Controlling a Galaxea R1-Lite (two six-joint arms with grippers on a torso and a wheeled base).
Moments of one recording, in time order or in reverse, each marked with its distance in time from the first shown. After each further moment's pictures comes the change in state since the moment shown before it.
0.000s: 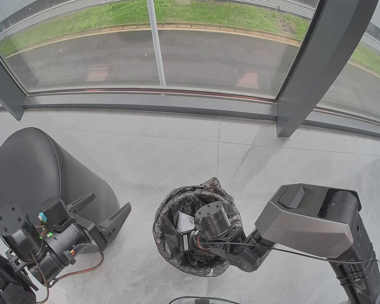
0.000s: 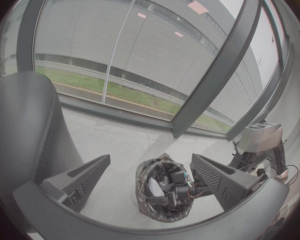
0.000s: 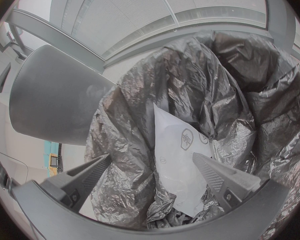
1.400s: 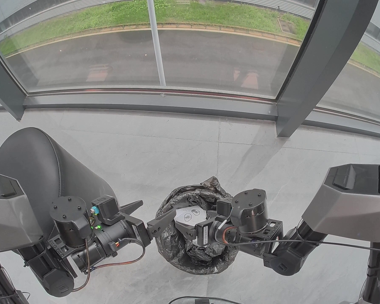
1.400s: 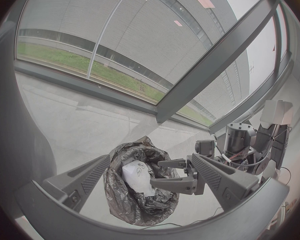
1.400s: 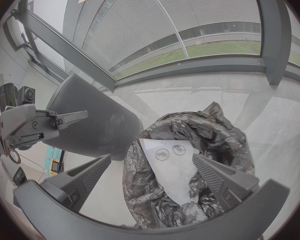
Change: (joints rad) left arm -0.036 0.328 -0.216 -0.015 -0.170 -0.107; right arm -0.012 -0.293 0.351 -0.244 -0.003 -0.060
